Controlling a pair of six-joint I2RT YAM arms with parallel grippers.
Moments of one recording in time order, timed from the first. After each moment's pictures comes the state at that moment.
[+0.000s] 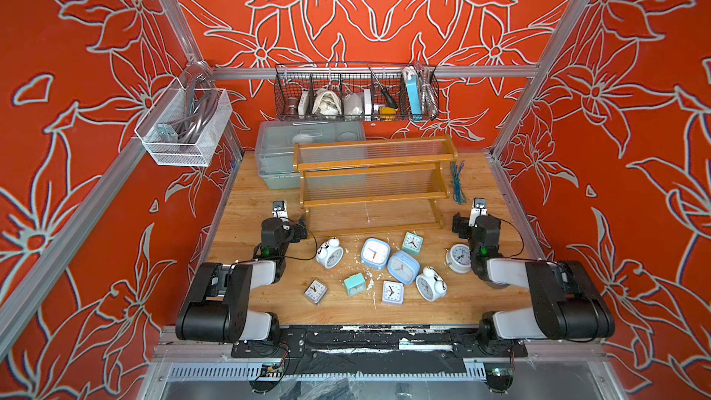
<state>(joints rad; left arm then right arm) 0.01 1.40 0.30 0.67 -0.05 -0.07 0.08 1.41 0.31 0.72 0.32 -0.07</state>
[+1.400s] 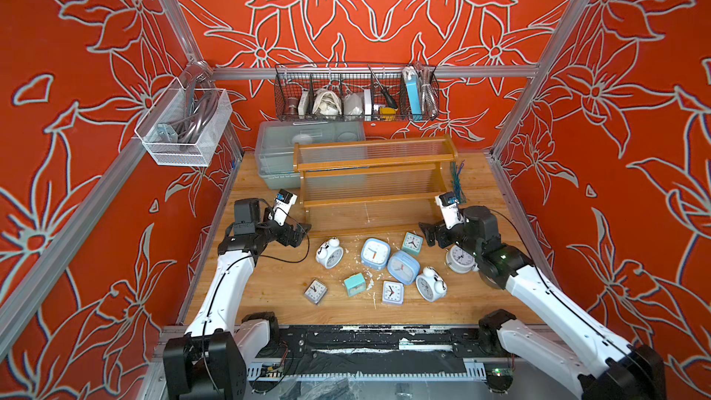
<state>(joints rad) 0.18 1.04 0.72 -0.50 0.64 0.43 0.48 0.91 0.65 -0.28 -0.04 -0.03</state>
